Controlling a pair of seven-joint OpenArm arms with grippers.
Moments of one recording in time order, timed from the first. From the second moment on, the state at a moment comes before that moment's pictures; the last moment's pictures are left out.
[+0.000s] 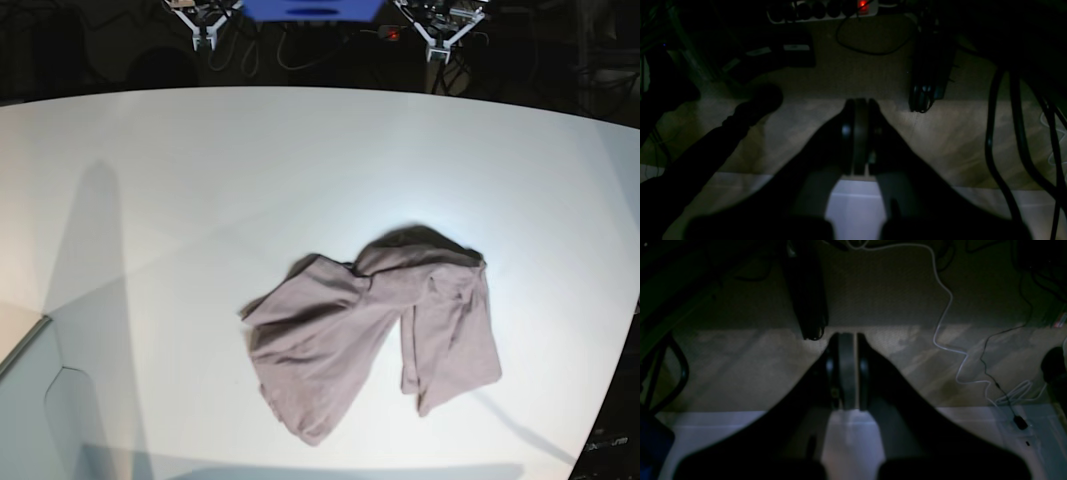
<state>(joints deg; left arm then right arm) 5.7 -4.3 4.6 12.9 -1.5 -0.1 4.5 -5.7 1.0 2.5 7.5 0.1 -0.9 -2.8</state>
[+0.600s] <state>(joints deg) 6.2 -4.3 4.6 12.9 -1.5 -0.1 4.4 -9.1 0.9 2.5 11.6 0.1 -0.8 -3.2</state>
